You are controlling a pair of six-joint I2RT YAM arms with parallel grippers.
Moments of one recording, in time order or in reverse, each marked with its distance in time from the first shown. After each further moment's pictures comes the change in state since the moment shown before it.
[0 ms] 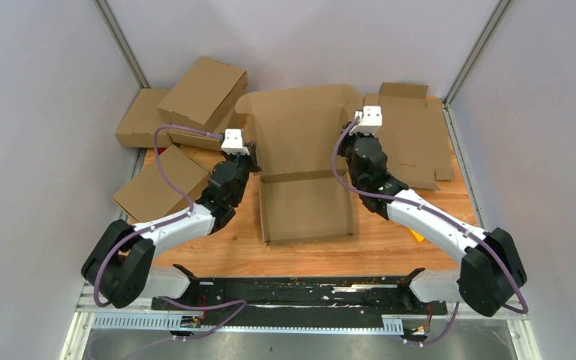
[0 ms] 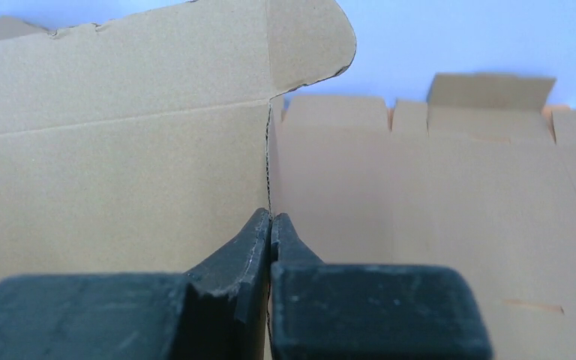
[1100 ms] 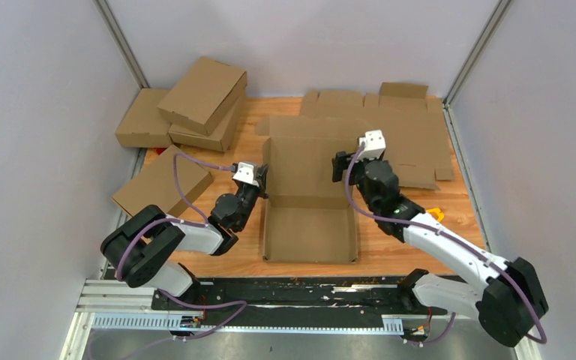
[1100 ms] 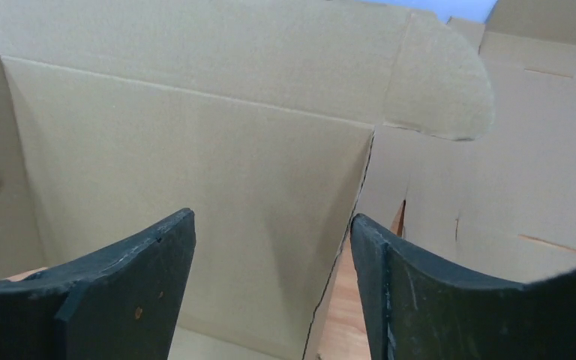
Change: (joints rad) left arm -0.121 0.183 -0.265 0.571 0.040 0.141; right arm 0.037 -0.163 -0.264 0.016 -0.118 -0.028
